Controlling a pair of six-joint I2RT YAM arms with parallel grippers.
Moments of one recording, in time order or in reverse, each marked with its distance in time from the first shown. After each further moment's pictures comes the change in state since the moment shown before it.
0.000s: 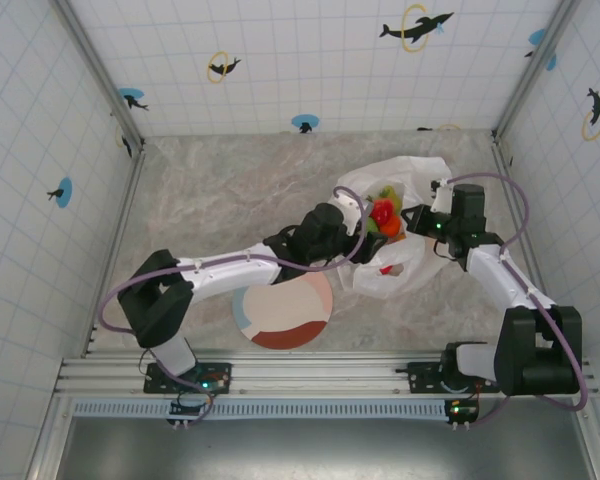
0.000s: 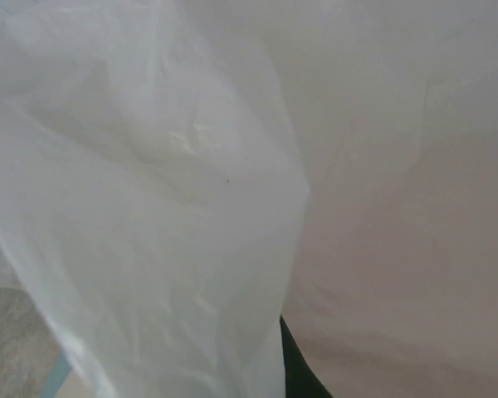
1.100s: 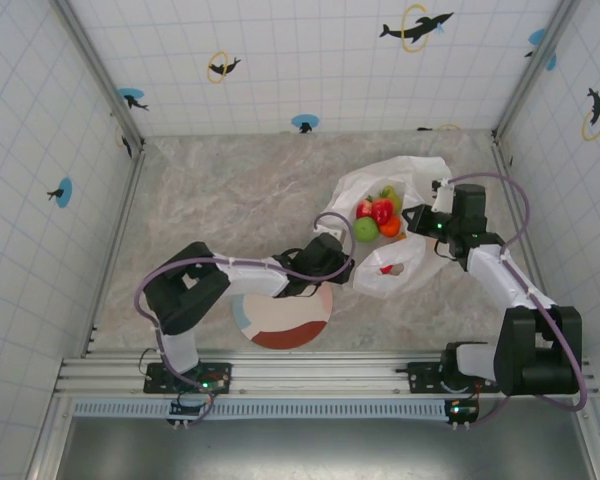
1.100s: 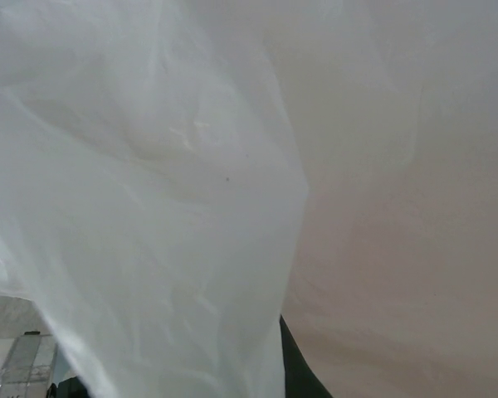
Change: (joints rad) left arm 0.005 0.198 -0.143 0.014 -0.153 -0.278; right arm -0.007 0.000 0.000 0.000 -0.004 -0.010
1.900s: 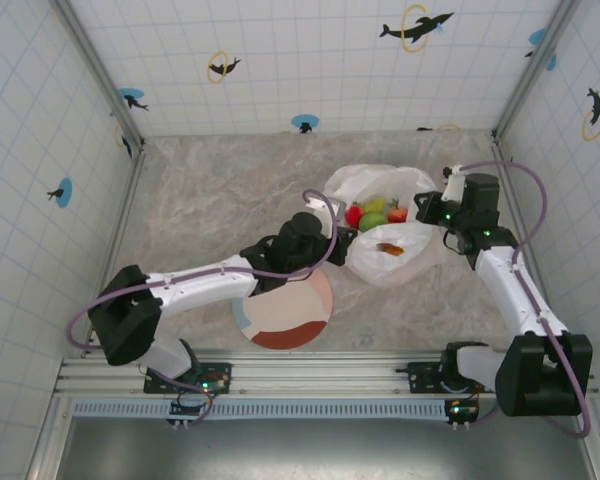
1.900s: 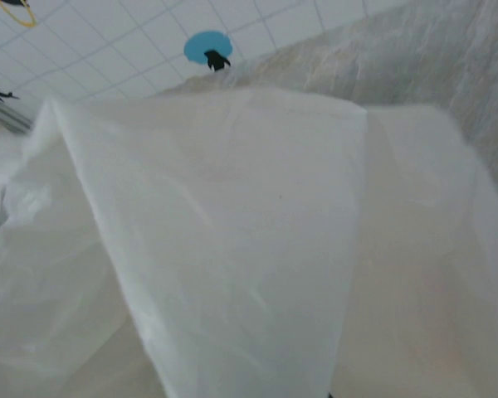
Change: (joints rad) left arm 0.000 -0.364 0.008 0.000 0.085 0.114; right arm -0.006 -0.109 0.113 -0.116 0.118 -0.061
